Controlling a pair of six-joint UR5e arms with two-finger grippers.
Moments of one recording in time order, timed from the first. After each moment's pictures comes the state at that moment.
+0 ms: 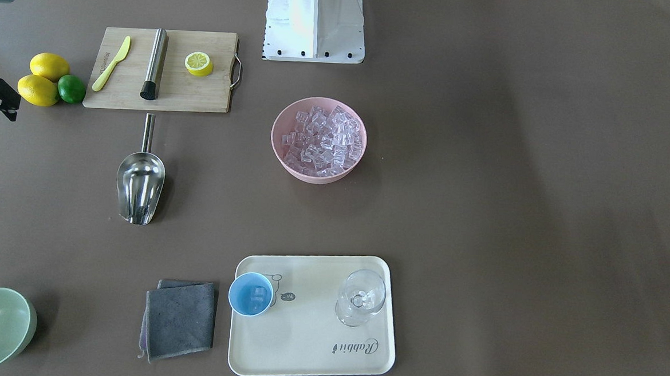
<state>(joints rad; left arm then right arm) -1.64 -1.42 -1.62 -1.67 -2.40 -0.02 1.36 -1.80 1.94 -1.53 2.20 0.11</state>
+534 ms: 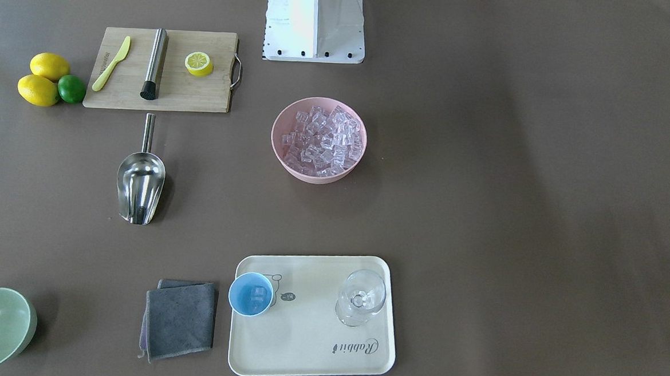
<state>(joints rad) -1.64 -1.42 -1.62 -1.67 -2.40 -0.02 1.59 -1.81 1.81 -1.53 2.27 -0.11</state>
